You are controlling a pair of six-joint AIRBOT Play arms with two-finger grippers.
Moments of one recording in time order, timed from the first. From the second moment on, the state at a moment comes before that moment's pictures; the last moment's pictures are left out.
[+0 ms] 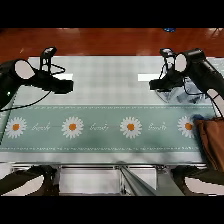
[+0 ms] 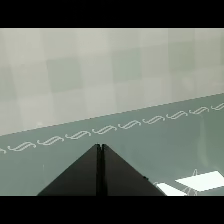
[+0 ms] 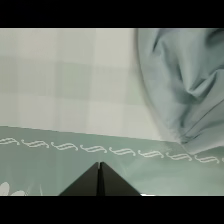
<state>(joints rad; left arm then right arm) -0.16 -1.25 1.14 1.30 -1.06 -1.54 0.26 -1.45 1.36 -1.63 1.26 1.78</state>
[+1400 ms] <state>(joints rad) -0.14 -1.30 1.14 1.37 -0.61 -1.53 0.14 -1.45 1.36 -2.06 0.93 2.07</state>
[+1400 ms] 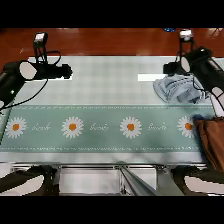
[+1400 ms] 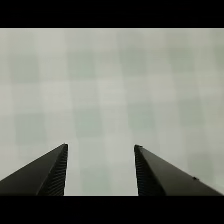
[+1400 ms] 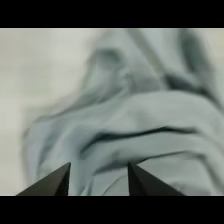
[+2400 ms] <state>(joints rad) -0.01 -1.28 1.15 1.39 -0.69 -1.53 -0.28 -1.72 1.44 -1.38 0.91 1.68</state>
